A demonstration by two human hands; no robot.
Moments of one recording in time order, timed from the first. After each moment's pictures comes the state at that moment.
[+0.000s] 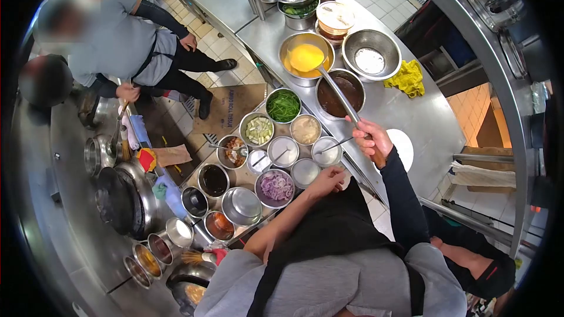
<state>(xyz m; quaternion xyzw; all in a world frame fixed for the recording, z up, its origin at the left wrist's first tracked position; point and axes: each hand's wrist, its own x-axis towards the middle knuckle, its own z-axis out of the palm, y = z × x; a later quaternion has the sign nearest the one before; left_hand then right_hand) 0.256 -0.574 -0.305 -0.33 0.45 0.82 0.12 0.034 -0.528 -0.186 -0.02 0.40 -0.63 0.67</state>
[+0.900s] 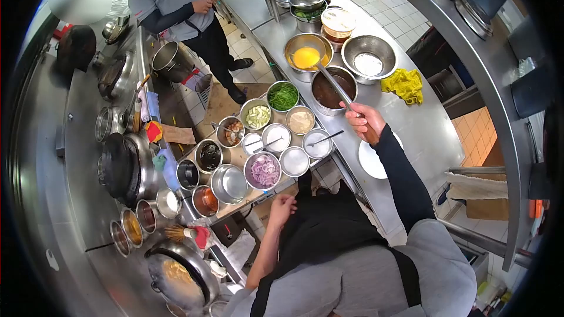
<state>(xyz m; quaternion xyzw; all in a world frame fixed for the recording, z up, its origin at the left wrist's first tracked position) 0.409 -0.456 -0.351 -0.59 0.42 0.68 -0.11 -0.013 -0.514 -0.205 -0.04 0.33 -0.60 0.73</state>
